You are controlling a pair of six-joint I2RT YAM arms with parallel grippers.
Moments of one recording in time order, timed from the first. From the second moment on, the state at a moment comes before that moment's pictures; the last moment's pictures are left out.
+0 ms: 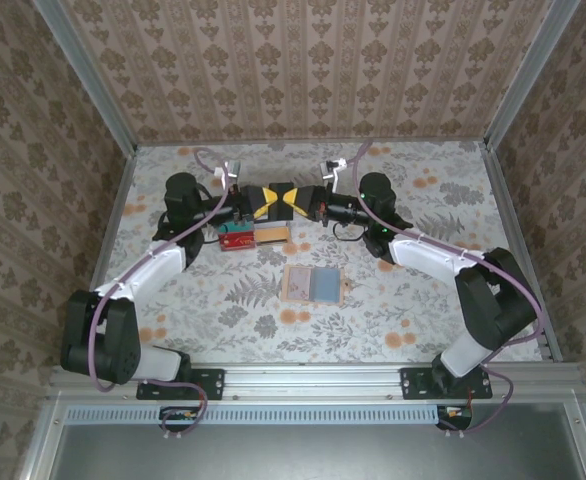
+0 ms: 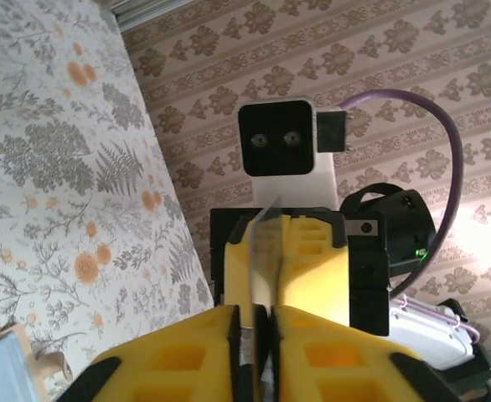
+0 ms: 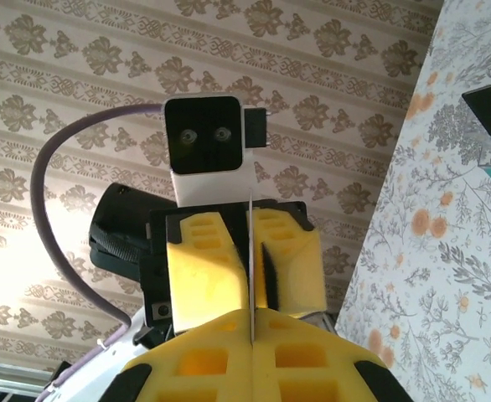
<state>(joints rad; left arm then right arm) -0.31 1.37 0.83 0.50 1.05 -1.17 0.52 1.62 0.98 0.69 -0.73 1.31</state>
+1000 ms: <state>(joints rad) -0.19 1.51 1.43 -0.68 0.54 0.58 0.49 1.52 0.95 0.04 -0.48 0.88</state>
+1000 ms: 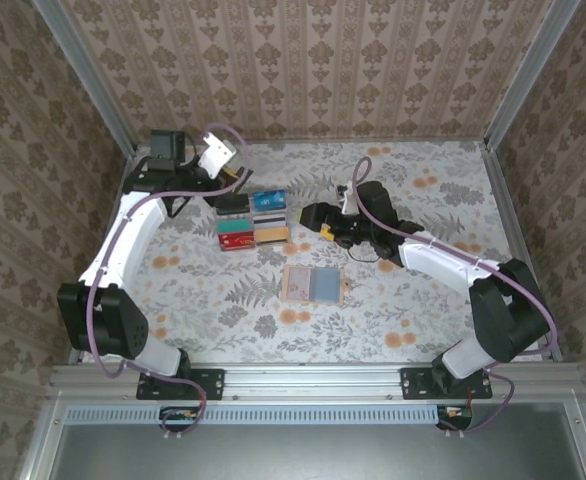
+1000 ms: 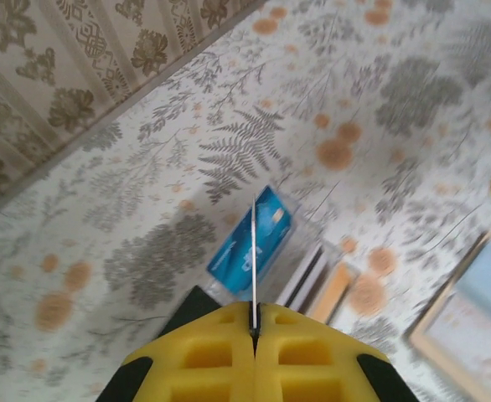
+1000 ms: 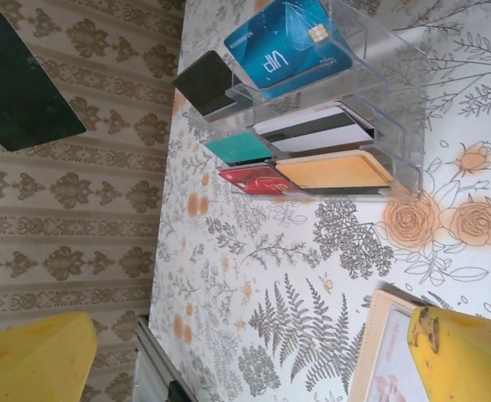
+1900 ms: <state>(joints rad) -0.19 1.90 1.72 -1.00 0.33 1.25 0.49 1.40 0.82 0.01 -0.45 0.92</state>
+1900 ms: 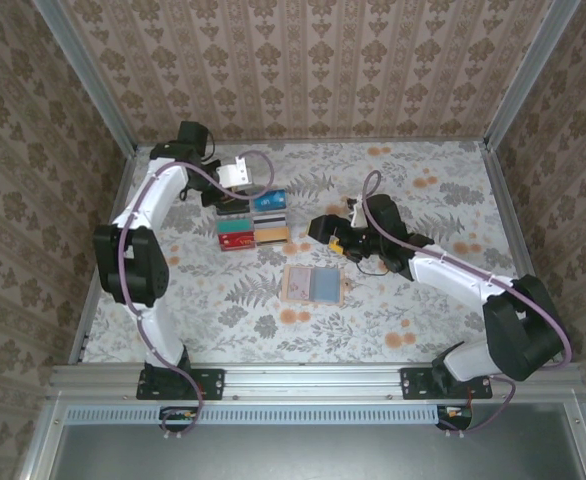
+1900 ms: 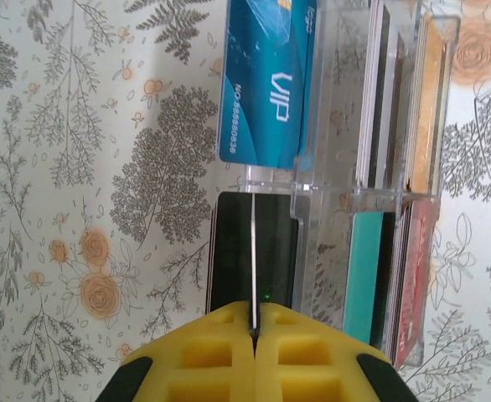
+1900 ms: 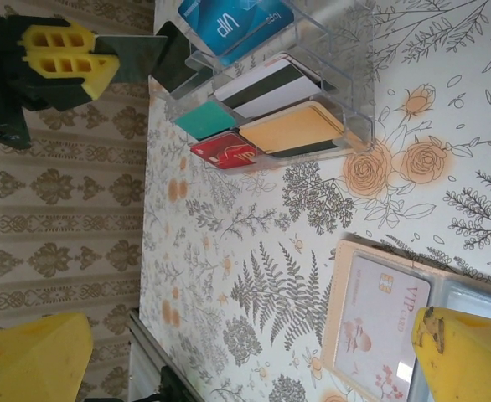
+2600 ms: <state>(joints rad) -0.21 2.02 1.85 -1.12 0.29 1.32 0.49 1.37 0.80 0.02 -0.44 0.93</state>
